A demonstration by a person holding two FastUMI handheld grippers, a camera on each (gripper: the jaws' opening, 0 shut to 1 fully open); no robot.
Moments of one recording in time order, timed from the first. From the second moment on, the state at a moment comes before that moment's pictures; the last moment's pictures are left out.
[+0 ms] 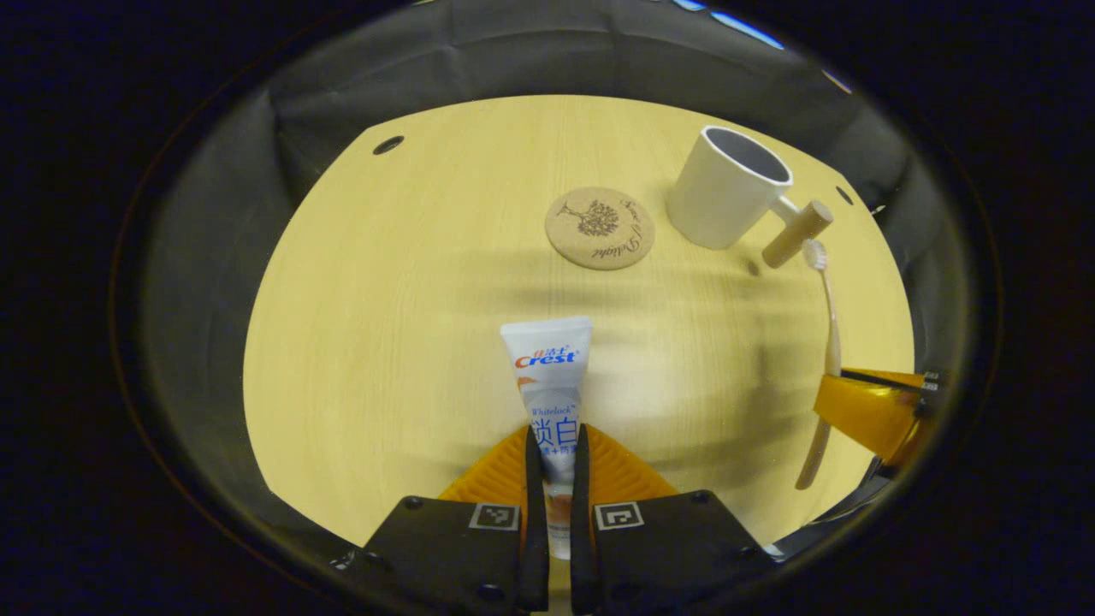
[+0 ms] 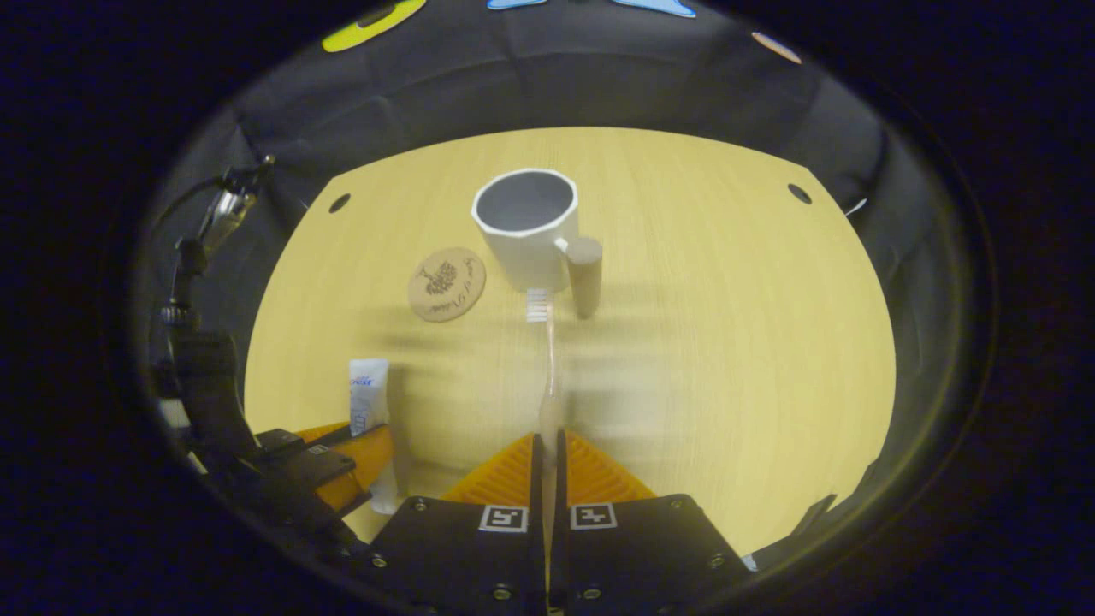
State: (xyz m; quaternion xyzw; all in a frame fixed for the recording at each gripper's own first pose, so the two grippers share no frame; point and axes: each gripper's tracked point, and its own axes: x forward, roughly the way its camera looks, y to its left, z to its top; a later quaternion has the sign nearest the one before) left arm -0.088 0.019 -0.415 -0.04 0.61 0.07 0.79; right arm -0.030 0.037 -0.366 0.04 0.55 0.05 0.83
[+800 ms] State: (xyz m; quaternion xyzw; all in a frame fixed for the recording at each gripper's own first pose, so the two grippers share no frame) left arm -0.089 0.040 -0.407 -0.06 0.60 0.09 0.79; right arm 0.114 0.059 -0.269 0.06 0.42 0.06 0.90
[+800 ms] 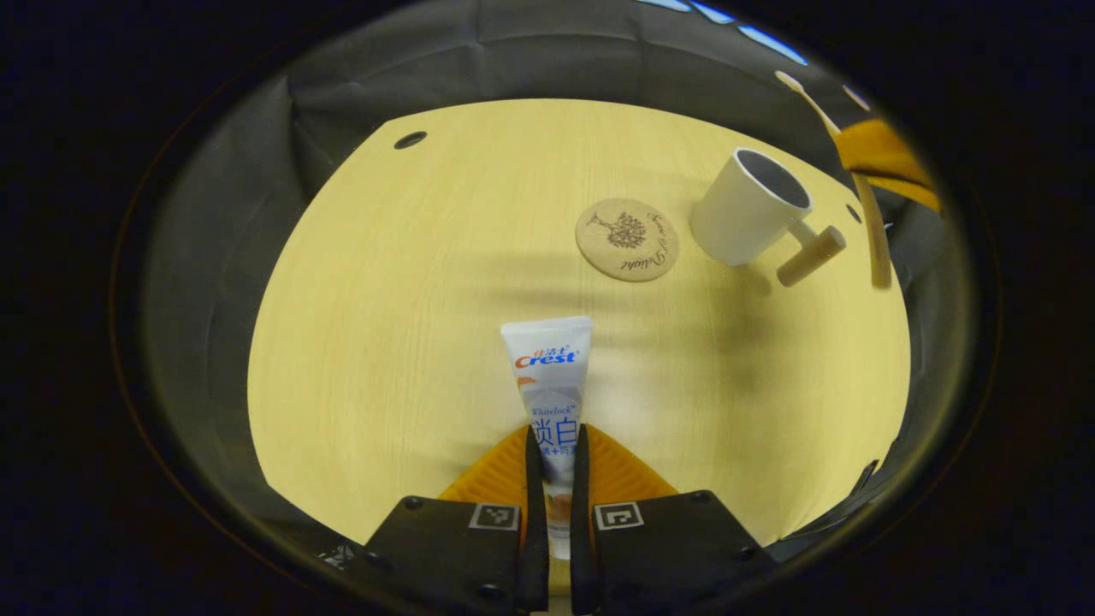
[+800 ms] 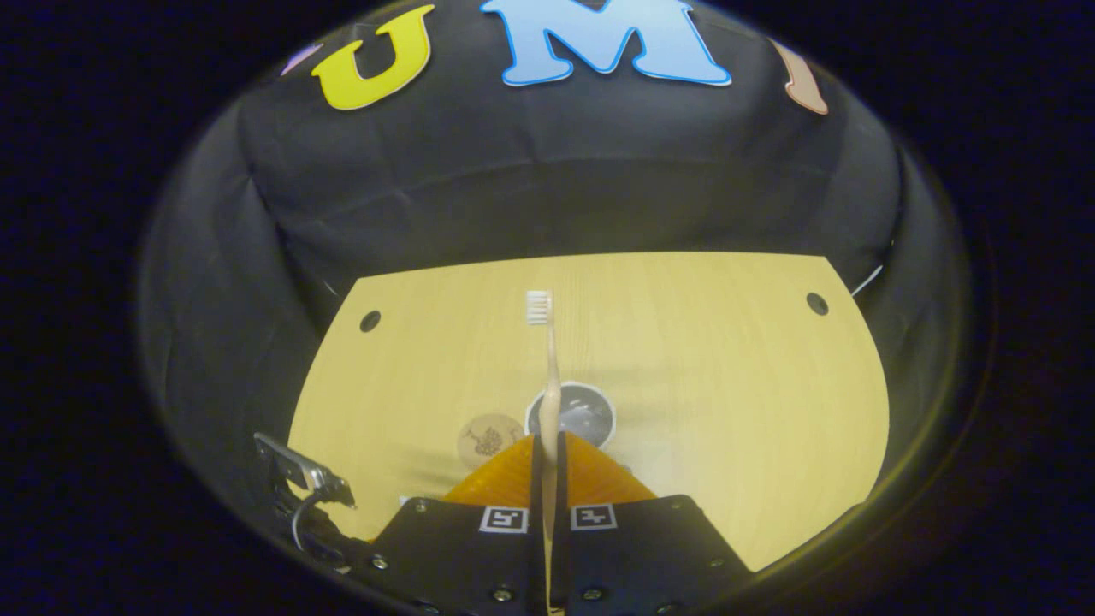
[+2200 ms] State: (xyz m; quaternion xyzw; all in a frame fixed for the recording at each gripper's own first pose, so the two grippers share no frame) left arm 0.037 0.043 -0.252 -0.07 0.47 0.09 0.88; right arm 0.191 0.070 -0.325 0.09 0.39 0.07 0.92
